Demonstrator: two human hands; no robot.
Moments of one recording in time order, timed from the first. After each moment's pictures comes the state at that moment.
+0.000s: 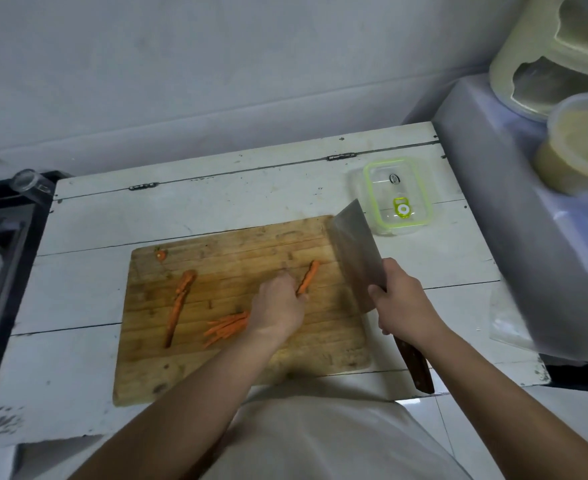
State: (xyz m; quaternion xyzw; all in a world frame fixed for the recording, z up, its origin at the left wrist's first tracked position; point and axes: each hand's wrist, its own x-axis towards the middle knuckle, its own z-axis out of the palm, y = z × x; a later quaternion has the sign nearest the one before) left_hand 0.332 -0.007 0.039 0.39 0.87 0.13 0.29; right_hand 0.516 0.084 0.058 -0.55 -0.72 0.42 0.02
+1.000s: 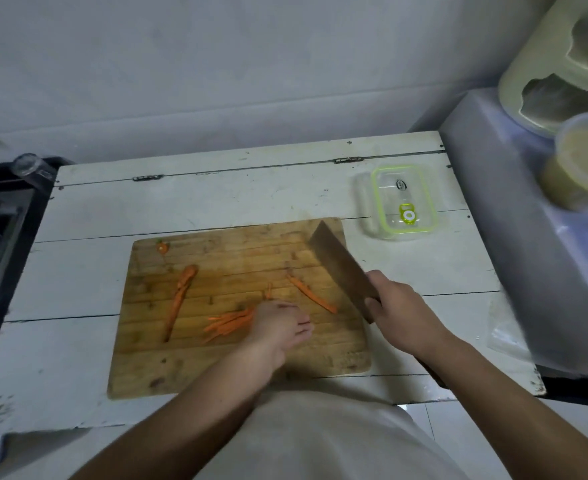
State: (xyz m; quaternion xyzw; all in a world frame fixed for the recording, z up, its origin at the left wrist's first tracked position) left_hand 0.346 -0.030 0.042 -0.06 0.74 0.40 0.54; right_hand 0.521 0.081 0.066 -0.45 -0.83 0.33 -0.05
